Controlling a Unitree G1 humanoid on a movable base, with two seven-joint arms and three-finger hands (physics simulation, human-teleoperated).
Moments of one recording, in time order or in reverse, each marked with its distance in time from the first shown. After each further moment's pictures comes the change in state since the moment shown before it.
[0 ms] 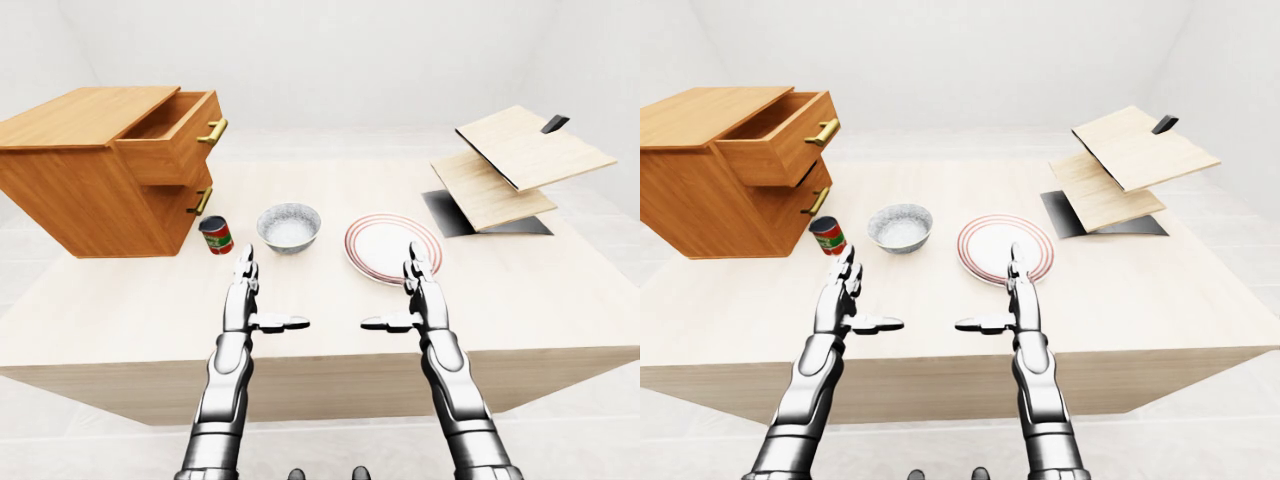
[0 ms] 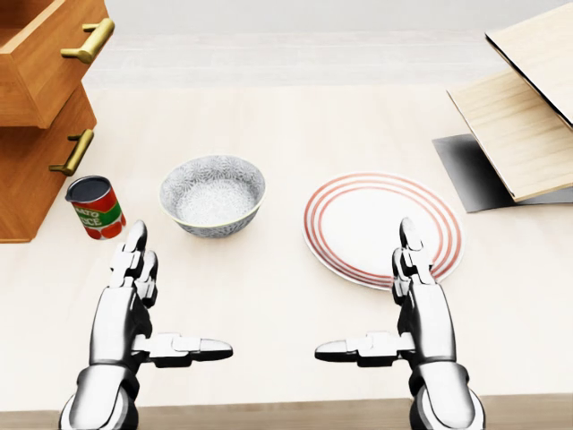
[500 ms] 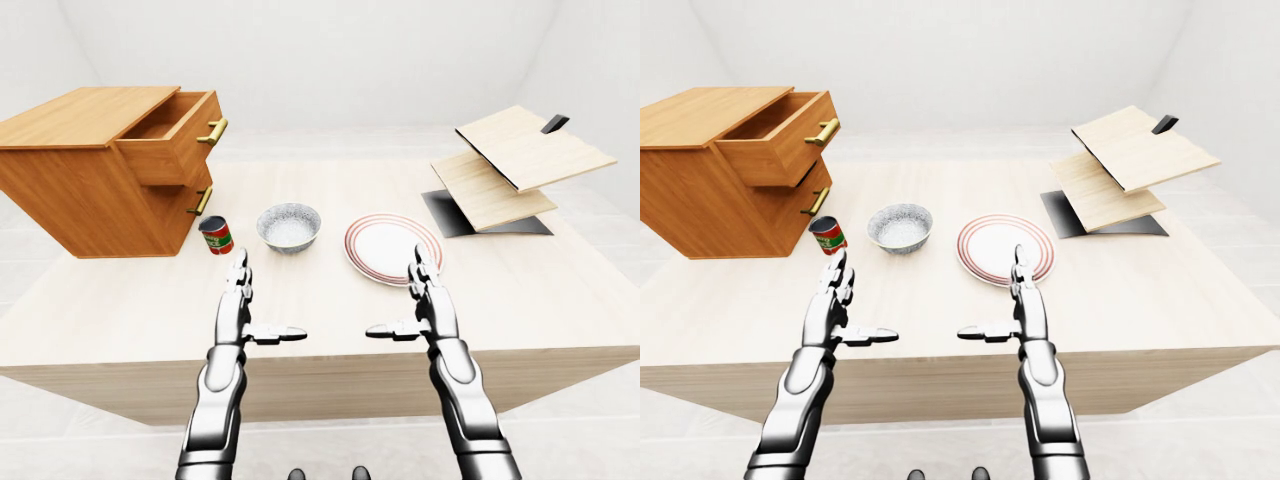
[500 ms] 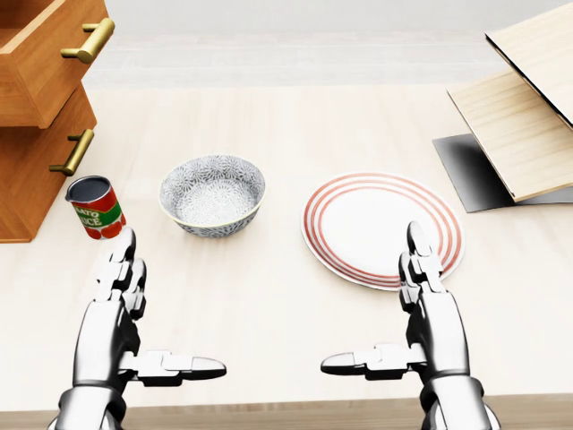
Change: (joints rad) left arm 0.135 0.011 -0.030 -0.208 0.025 0.070 0.001; right arm 0.101 -0.005 0.009 -0.170 -0.008 0.066 0.030
